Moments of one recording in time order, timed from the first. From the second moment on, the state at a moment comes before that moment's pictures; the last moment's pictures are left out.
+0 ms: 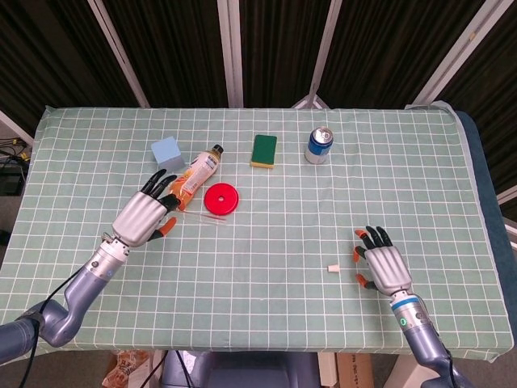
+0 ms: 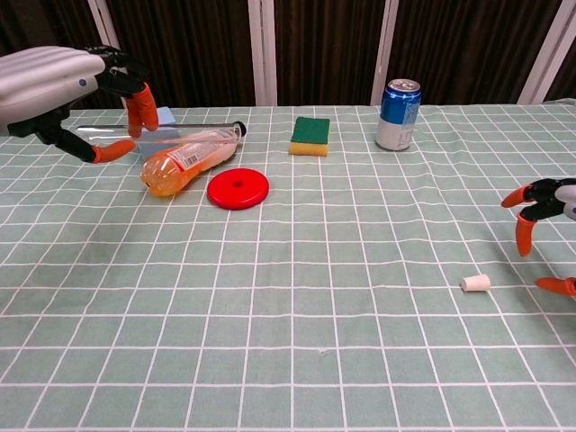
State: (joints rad) left arm -0.66 -1.45 -0.10 -1.31 1.59 1.23 0.07; right arm 0.35 -1.41 0.10 -1.55 -1.34 1.10 -0.31
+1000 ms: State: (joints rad) left arm -0.68 -1.43 -0.14 -1.37 1.56 1.23 0.06; right arm 0.40 -1.52 0.08 -1.50 -1.31 1.09 -0.37
